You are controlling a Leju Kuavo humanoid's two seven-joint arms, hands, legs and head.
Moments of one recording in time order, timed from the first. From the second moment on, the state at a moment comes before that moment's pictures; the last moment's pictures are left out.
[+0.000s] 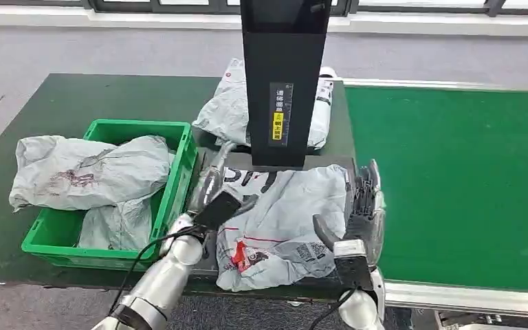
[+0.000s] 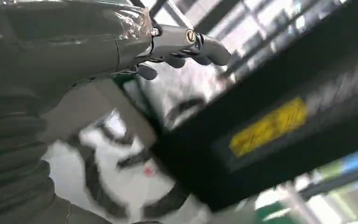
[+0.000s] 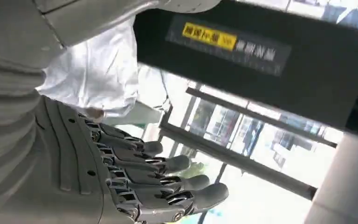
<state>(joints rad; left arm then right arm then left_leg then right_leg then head) -0.46 -0.24 -0.32 -0.79 -0.56 0.24 -0.48 -0.02 0.19 0.21 -1.37 0.29 -0.49 -0.62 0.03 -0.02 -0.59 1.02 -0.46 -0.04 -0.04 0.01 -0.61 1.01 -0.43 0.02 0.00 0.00</state>
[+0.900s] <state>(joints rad) -0.59 -0.24 -0.51 -0.47 -0.75 -0.03 -0.47 0.00 0.20 0.14 -1.39 0.26 -0.42 -0.61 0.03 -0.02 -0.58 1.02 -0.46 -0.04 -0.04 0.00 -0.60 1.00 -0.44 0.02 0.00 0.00</state>
